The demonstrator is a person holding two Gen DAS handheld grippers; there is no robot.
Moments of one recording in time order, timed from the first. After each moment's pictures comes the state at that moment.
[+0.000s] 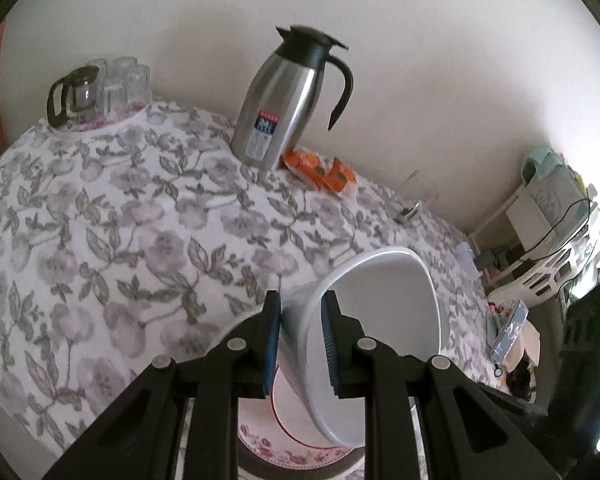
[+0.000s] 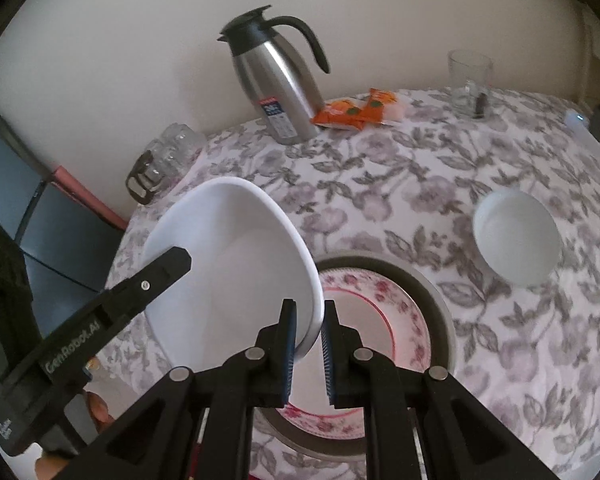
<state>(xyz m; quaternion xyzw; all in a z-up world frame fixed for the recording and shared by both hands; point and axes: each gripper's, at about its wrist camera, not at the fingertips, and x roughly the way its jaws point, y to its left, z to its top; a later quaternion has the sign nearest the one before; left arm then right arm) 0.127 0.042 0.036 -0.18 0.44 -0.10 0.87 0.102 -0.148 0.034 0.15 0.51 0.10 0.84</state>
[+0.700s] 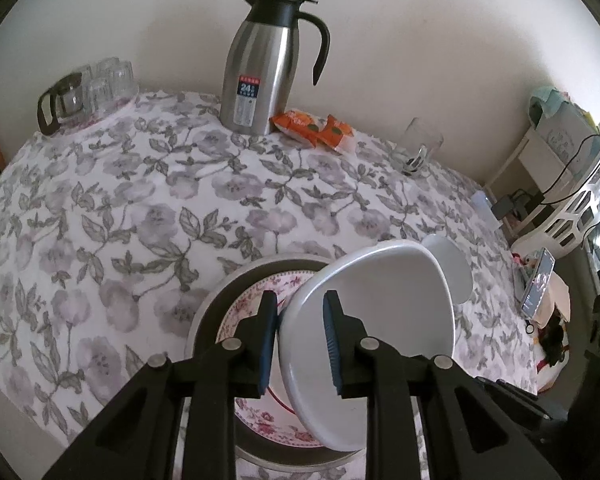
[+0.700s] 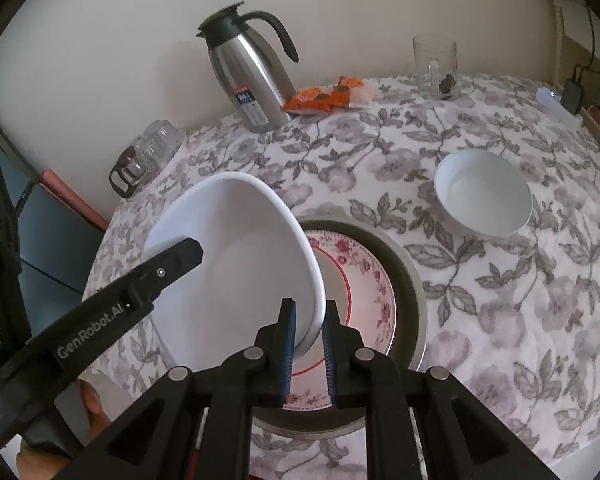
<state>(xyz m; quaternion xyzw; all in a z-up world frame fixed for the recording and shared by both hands) 0.110 -0.003 0.015 -0.11 0.48 -0.10 0.87 0.069 -0.169 0.006 0.15 0.51 0.08 0.84</state>
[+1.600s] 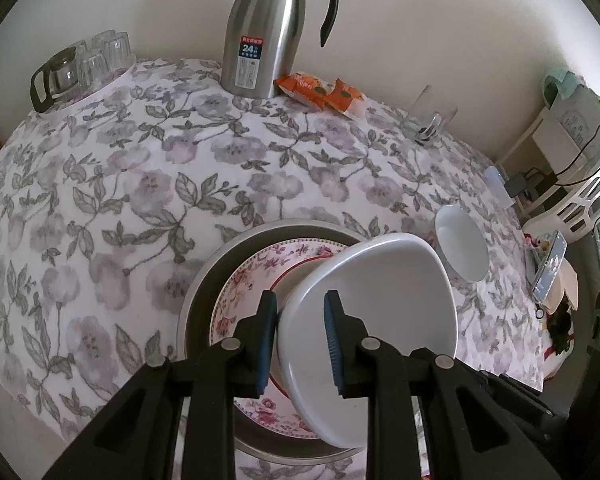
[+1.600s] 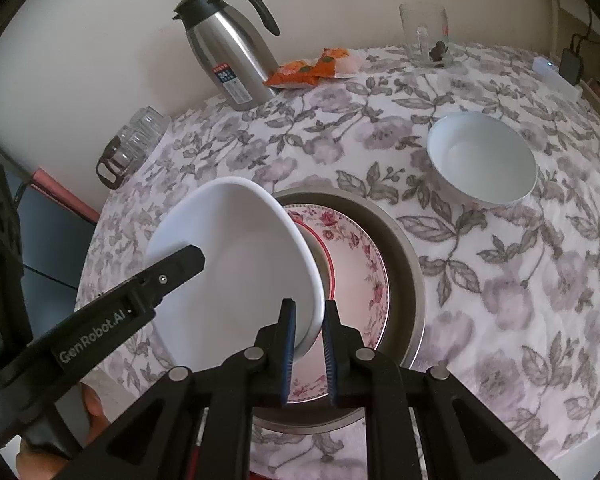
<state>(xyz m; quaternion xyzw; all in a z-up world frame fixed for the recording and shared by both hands) 0.117 -0.011 -0.013 -0.10 0.52 -0.09 0.84 0.075 -0.176 -0.018 0.17 0.54 0.07 0.82</state>
